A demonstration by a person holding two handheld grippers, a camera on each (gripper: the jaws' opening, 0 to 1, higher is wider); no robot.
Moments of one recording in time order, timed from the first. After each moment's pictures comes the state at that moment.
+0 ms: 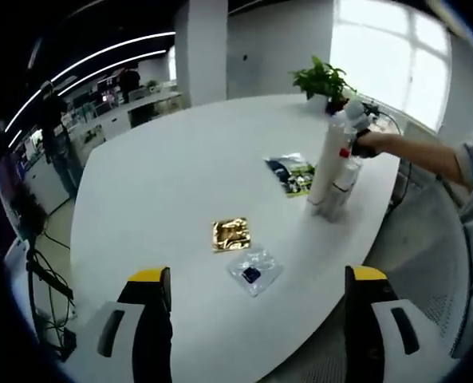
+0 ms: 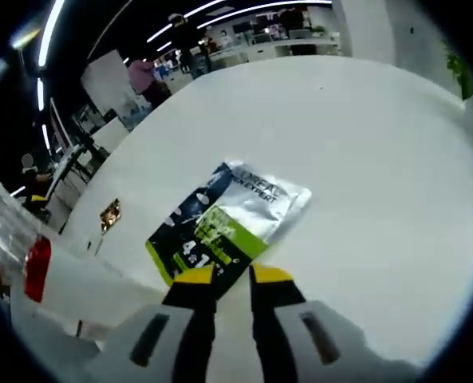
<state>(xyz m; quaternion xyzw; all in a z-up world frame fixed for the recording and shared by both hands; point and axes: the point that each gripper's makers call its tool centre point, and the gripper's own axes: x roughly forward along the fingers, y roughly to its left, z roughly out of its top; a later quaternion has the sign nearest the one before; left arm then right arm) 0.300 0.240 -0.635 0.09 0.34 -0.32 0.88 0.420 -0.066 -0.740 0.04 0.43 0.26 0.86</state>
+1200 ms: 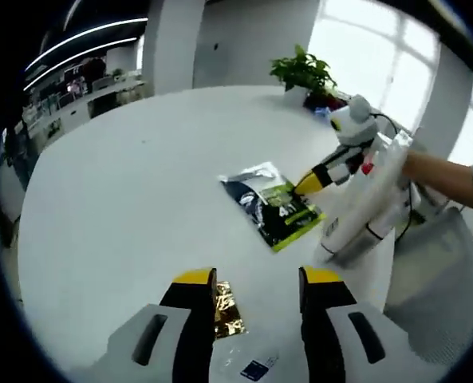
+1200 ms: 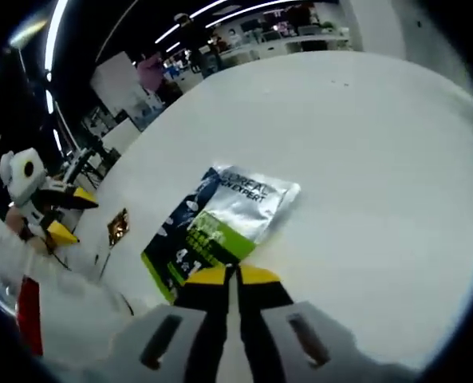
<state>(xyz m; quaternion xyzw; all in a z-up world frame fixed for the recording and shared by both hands) 0.400 0.145 -0.687 0.06 0.37 -0.41 0.83 0.439 -0.022 -0.745 0.06 0.43 0.30 0.85</state>
